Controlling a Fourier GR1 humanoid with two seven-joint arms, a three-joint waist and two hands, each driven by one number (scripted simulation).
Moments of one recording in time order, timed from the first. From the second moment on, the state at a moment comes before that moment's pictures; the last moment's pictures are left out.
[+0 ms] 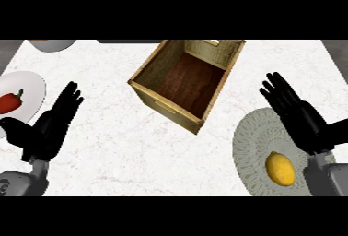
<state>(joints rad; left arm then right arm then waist) -0.13 0.51 -0.24 -1.51 0.43 0.23 0.05 -0.18 -0.35 0.08 -1.55 -0.48 0.13 0.08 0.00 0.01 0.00</state>
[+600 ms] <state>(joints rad) -0.20 0.61 -0.23 -1.51 0.24 0.21 -0.05 -0.18 -0.09 0.27 -1.70 -0.31 -0.15 0.04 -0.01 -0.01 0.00</state>
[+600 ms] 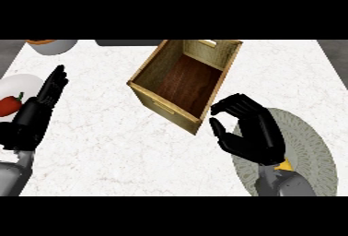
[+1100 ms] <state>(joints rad) -0.20 0.61 -0.22 -1.51 0.21 0.22 -0.06 -0.29 -0.31 0.38 -1.76 0.23 -0.36 0.37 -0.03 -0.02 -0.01</state>
